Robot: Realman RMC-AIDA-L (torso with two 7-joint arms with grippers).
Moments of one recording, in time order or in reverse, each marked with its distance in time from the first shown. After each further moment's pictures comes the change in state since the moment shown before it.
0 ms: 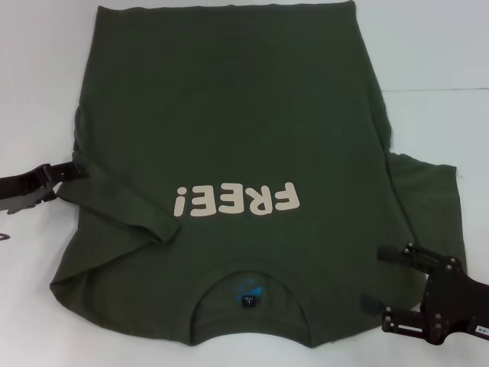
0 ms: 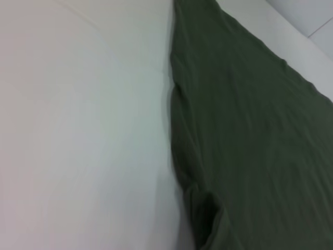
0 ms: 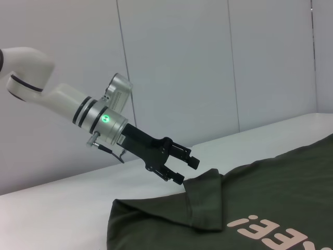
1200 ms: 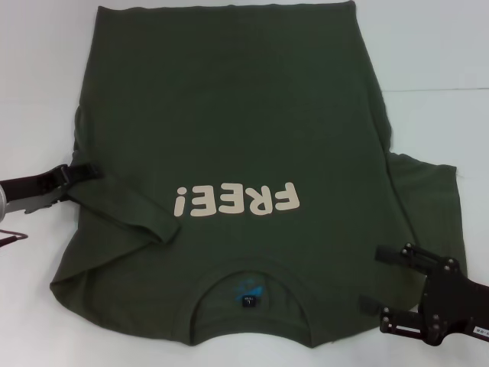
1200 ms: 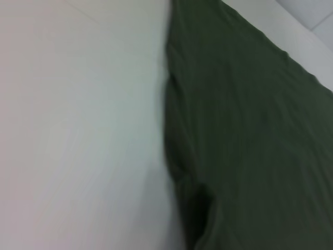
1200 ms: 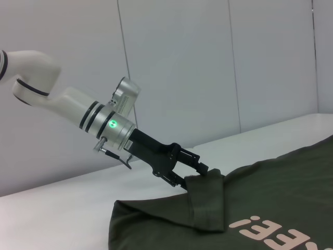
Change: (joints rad) left arm -0.015 -0.016 0.032 -0.030 -0.020 -0.039 0.005; right arm 0.002 0.000 0.000 0.011 0.000 0.003 -0.006
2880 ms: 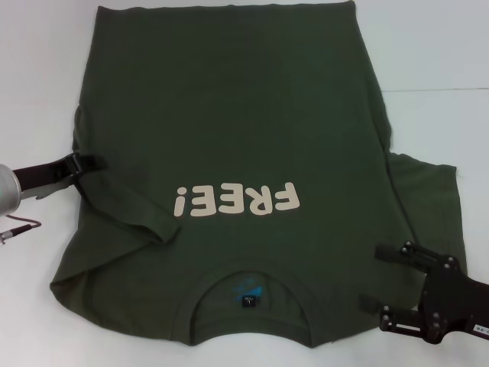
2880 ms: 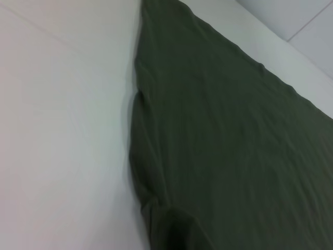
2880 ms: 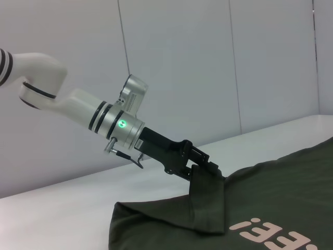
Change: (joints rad) left arm -0.029 -0.010 0.005 -0.042 -0.064 -0.068 0.087; right arm 0.005 -0.001 0.002 0.000 0.000 -0.003 0.004
